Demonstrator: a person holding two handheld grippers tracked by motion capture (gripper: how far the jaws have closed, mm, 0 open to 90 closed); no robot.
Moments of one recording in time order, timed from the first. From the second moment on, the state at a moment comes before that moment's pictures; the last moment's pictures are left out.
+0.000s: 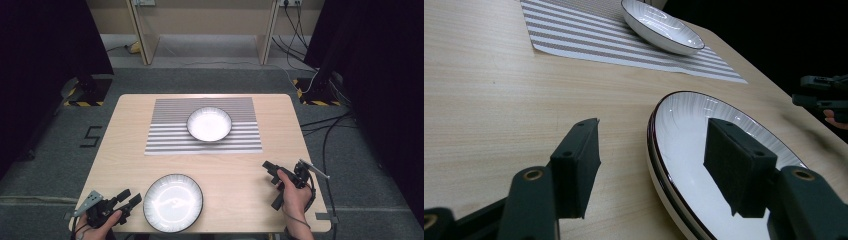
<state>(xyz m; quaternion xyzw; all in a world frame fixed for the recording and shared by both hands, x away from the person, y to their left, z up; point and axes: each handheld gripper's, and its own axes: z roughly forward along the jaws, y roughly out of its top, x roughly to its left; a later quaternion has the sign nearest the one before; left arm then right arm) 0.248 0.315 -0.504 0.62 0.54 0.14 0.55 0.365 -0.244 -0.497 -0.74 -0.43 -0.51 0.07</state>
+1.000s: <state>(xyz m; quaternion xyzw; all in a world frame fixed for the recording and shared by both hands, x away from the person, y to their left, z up) 0.248 0.317 -0.504 0.62 0.54 0.14 0.55 0.323 -0.266 -0.501 -0.74 -0.42 -0.51 0.06</state>
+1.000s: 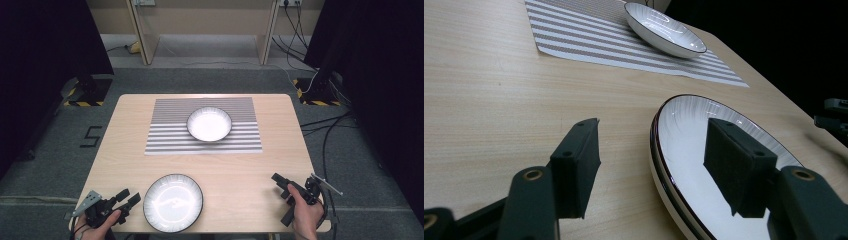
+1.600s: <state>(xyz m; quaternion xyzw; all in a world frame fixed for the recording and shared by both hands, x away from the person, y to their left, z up) 0.248 0.317 -0.504 0.61 0.54 0.15 0.55 0.302 -0.284 -0.508 -0.75 -0.41 -0.51 0.06</state>
